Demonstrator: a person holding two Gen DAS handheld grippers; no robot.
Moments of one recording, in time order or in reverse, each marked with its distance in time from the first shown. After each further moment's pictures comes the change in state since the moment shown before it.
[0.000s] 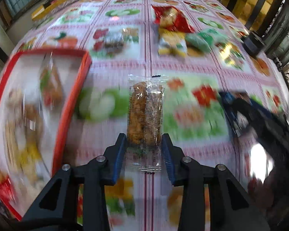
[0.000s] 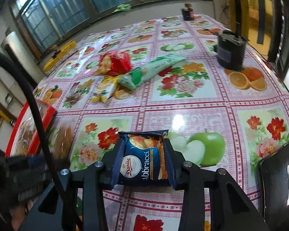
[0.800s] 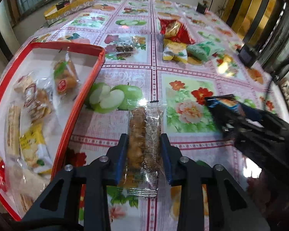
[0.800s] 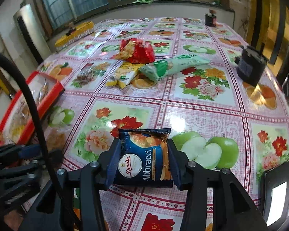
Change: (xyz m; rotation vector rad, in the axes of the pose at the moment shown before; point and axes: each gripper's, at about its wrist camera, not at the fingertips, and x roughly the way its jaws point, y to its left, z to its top) left arm -0.018 0.016 -0.020 -0.060 -0.134 -0.031; right arm 0.011 0.034 -0.006 -0.191 0.041 -0.030
